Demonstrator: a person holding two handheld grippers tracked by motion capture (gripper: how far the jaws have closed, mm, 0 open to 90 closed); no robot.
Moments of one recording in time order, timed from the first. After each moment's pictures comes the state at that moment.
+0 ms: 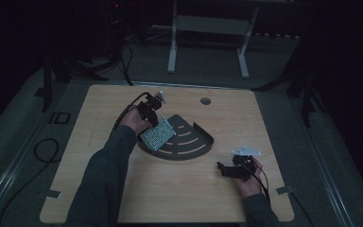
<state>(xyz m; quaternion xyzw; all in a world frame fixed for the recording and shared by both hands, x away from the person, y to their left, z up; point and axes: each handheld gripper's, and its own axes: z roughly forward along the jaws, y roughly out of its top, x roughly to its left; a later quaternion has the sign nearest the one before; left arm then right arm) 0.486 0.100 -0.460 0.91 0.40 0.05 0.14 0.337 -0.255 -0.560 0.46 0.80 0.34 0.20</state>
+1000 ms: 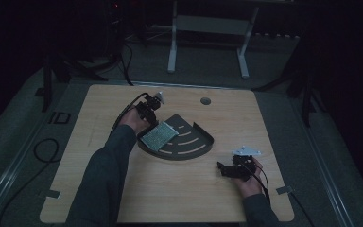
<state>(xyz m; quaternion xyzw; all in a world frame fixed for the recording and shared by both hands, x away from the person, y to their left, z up) 0.493 0.104 -0.468 0.90 0.41 0.05 0.12 0.337 -0.255 -0.560 0.46 0.80 0.34 0.20</state>
